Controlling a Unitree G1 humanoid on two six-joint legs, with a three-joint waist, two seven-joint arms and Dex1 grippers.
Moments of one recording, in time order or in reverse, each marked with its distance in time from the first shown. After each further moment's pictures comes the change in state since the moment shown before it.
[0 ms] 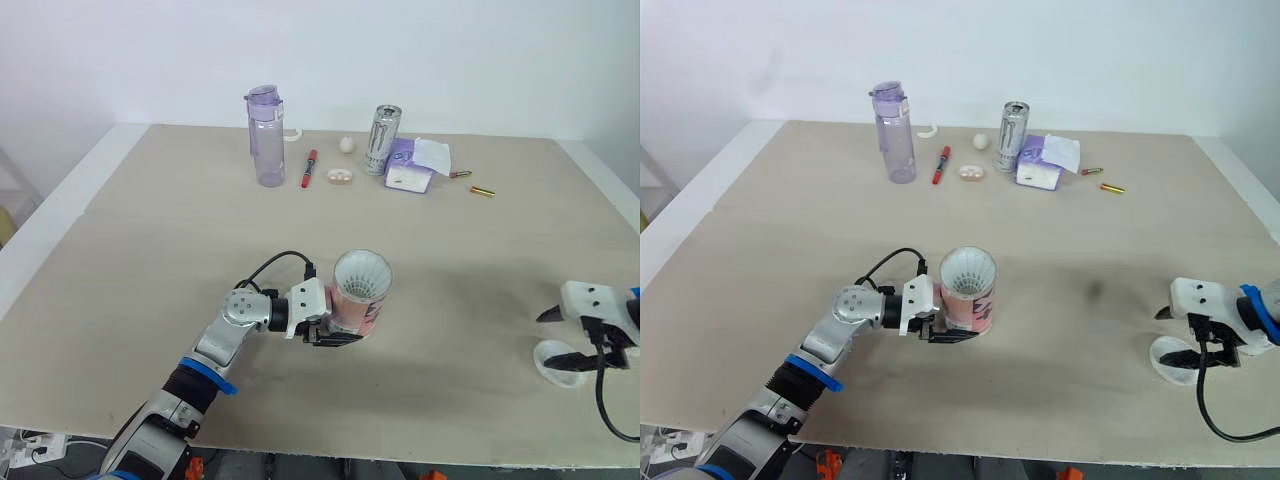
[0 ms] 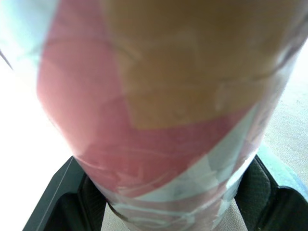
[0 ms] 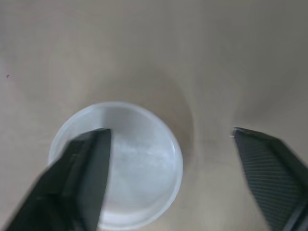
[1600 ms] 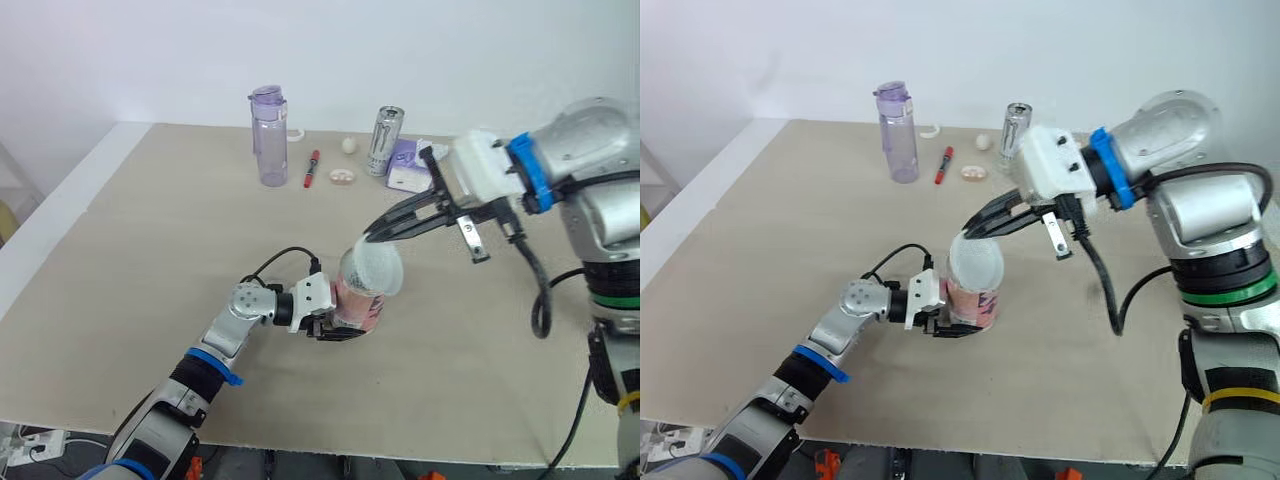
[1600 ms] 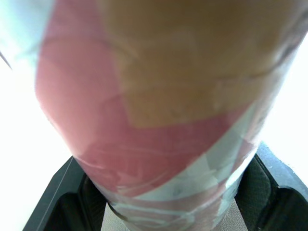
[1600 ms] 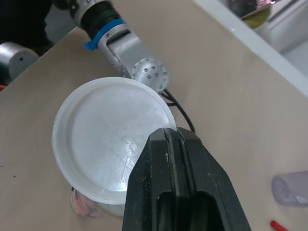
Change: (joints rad) left arm -0.062 -0.015 -0.016 0.079 -0.005 0.005 0.012; right arm -0.599 0.351 0.146 -0.786 0.382 0.547 0.014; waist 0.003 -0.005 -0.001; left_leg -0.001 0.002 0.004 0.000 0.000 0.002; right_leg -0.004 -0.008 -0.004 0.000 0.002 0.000
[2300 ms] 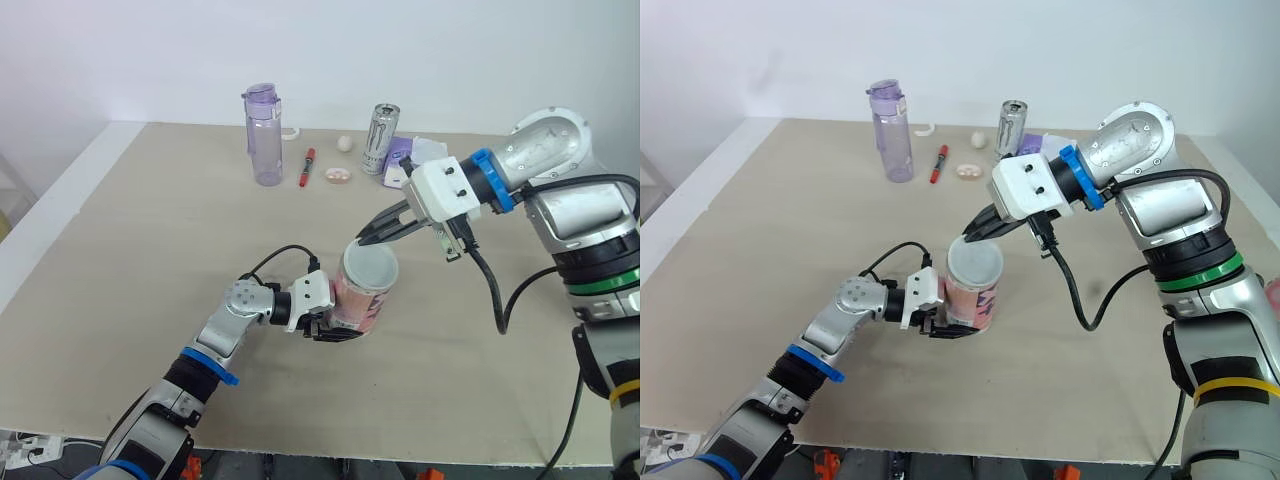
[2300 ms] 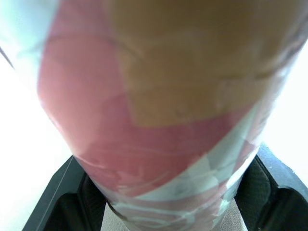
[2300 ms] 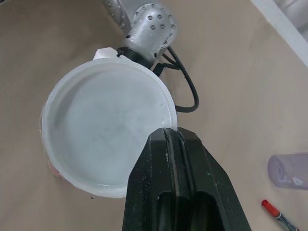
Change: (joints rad) left arm 0.009 0.026 -0.001 -0.074 -0.001 0.087 -0.015; right arm -0.057 0.023 0.147 0.171 -0.104 -0.249 0.001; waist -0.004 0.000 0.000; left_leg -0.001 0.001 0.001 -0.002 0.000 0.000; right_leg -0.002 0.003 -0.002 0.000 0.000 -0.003
